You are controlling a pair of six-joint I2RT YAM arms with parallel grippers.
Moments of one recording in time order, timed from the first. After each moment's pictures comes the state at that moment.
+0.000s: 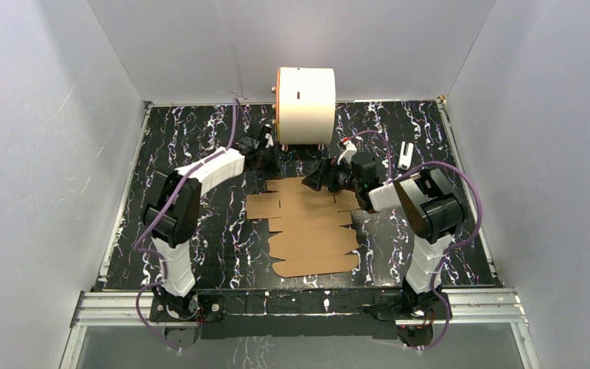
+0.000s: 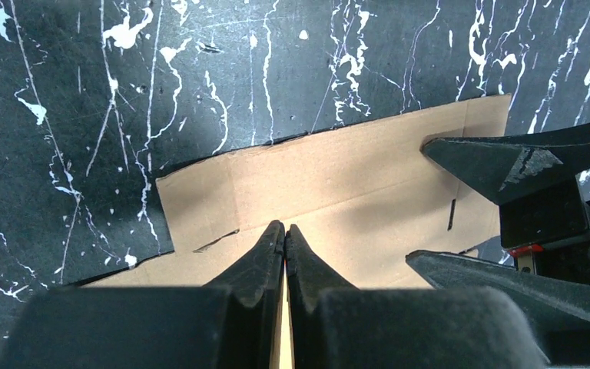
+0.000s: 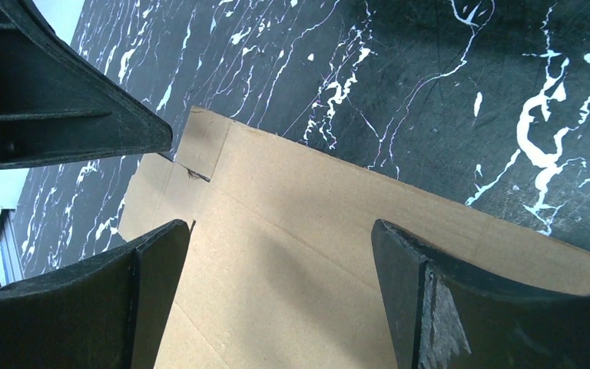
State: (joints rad) left arm -0.47 1.90 1.34 -0.40 0.15 -0.62; right arm 0.43 1.89 0.76 0.73 -0.48 0.55
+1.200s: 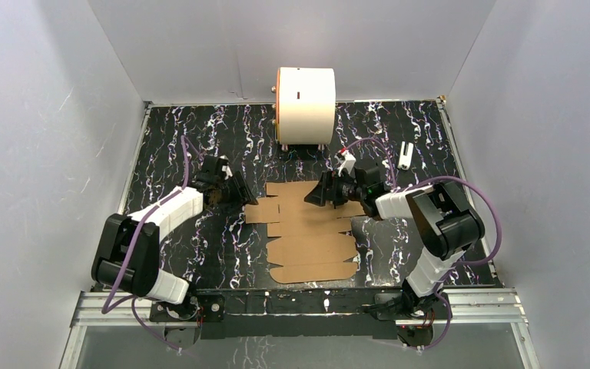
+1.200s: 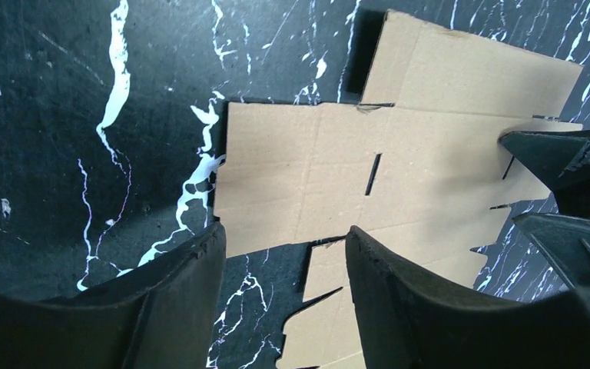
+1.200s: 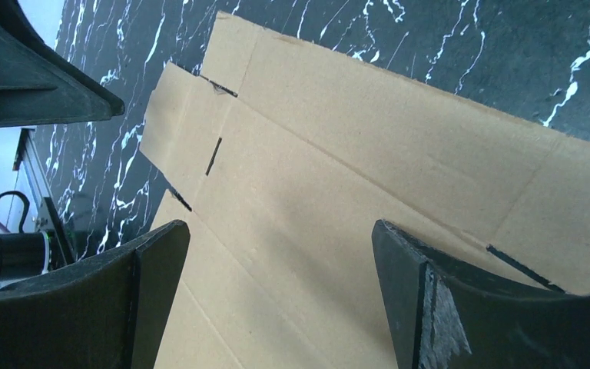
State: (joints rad) left arm -0.32 1.45 0.81 -0.34 0.19 -0.71; right arm 0.44 1.73 0.66 0.54 -0.58 0.49
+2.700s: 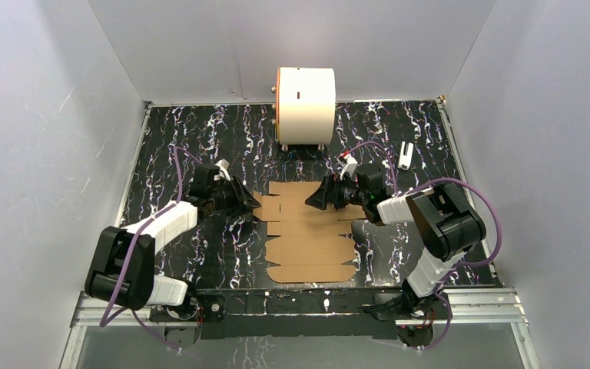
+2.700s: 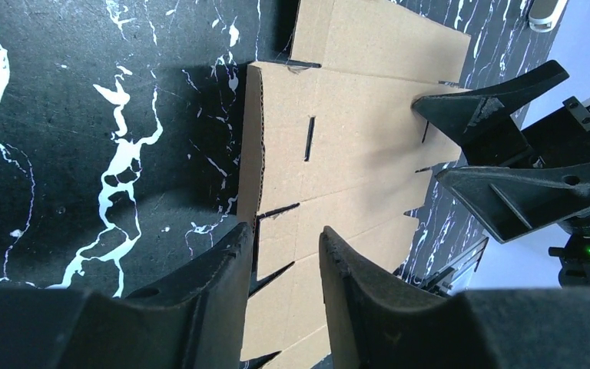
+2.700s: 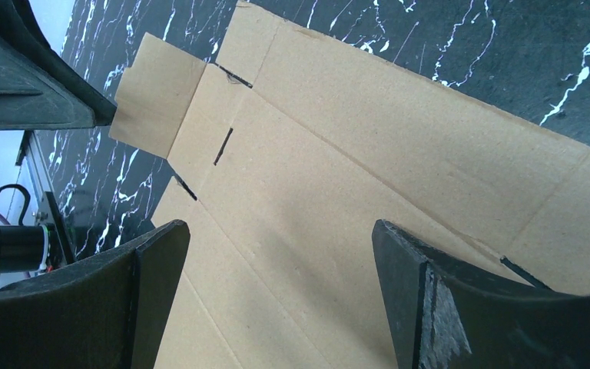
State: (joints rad) left arm -0.28 1.36 0.63 -0.10 0.41 -0.76; right arm 0.44 1.71 0.59 0.63 -0.59 0.49
